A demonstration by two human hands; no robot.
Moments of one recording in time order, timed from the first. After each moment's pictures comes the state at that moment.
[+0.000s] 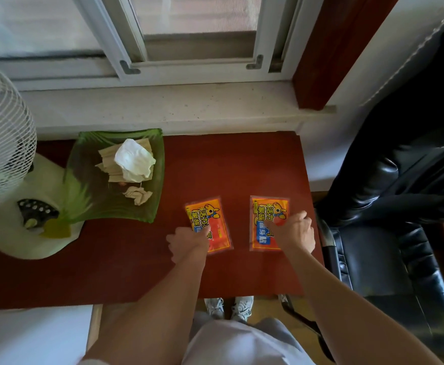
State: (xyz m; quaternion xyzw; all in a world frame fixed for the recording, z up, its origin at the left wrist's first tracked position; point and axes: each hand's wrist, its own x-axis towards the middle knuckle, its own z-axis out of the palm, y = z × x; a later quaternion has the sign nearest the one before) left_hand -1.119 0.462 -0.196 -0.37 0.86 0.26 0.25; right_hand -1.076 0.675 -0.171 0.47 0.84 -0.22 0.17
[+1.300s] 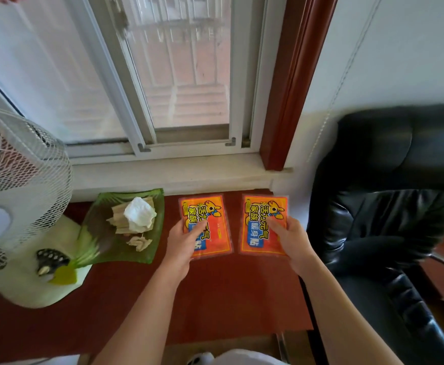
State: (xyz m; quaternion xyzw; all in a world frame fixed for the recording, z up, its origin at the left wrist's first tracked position) left_hand -1.126 0.477 -0.040 -0.12 0.66 0.72 0.17; right_hand -1.068 0.710 -0.043 0.28 0.66 -0.69 -0.02
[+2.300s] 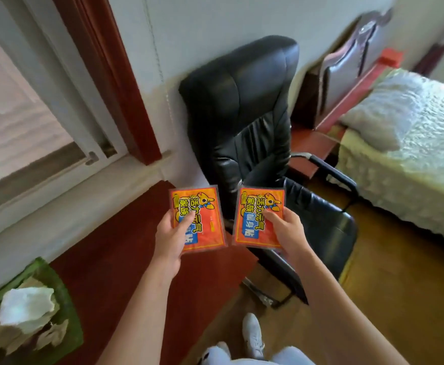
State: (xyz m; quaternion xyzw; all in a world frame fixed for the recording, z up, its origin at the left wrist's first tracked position) left_hand -1.100 0.589 -0.037 0.13 0.65 0.64 0.39; right_hand -0.903 0.721 -0.035 0.52 0.47 -0.65 -0.30
